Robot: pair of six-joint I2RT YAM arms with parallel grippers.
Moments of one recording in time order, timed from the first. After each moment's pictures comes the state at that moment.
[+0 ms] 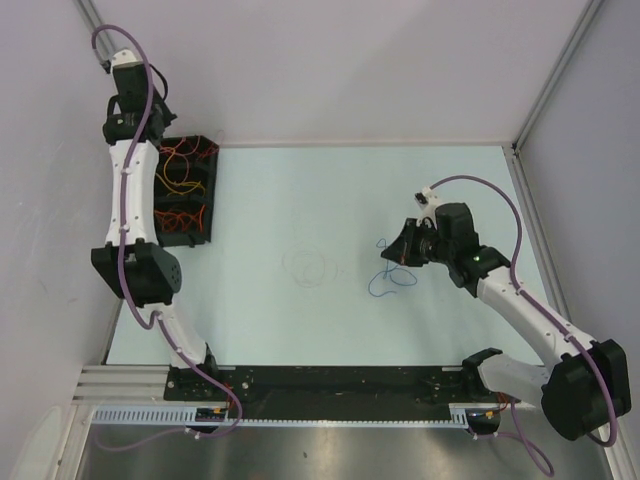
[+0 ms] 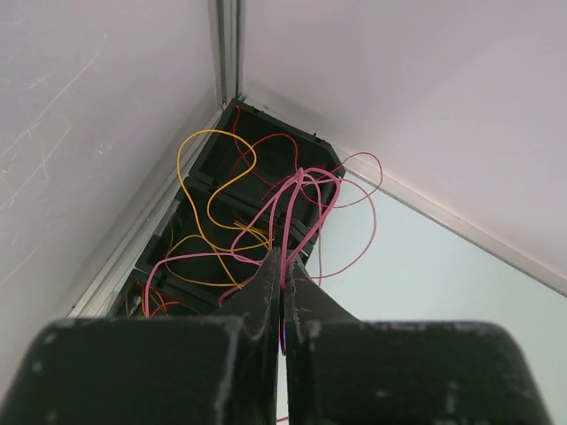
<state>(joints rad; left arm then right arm) 0.12 1.89 2.18 -0.72 -0.29 -0.29 0.40 1.11 0.79 -0.26 -0.40 0.51</state>
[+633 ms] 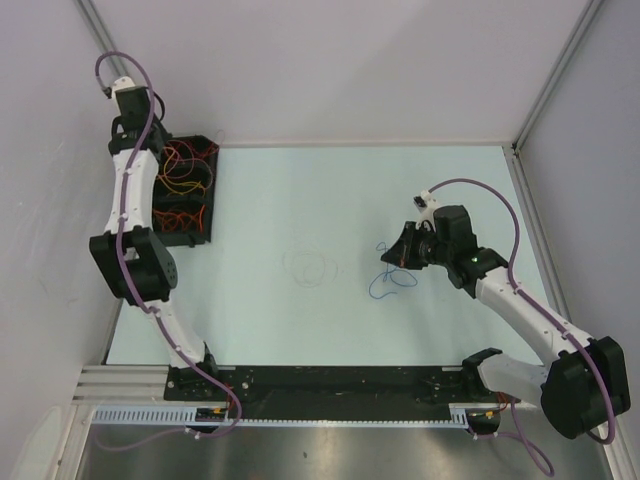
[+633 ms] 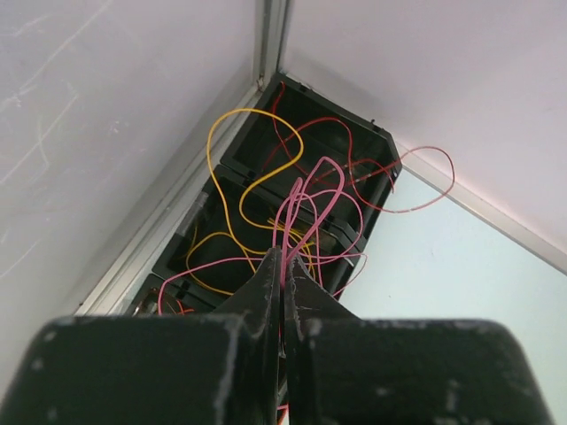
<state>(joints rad) 0.19 1.91 1.94 -0.52 -0.28 -0.29 0.40 1.12 0.77 -0.26 -0.40 0.52</state>
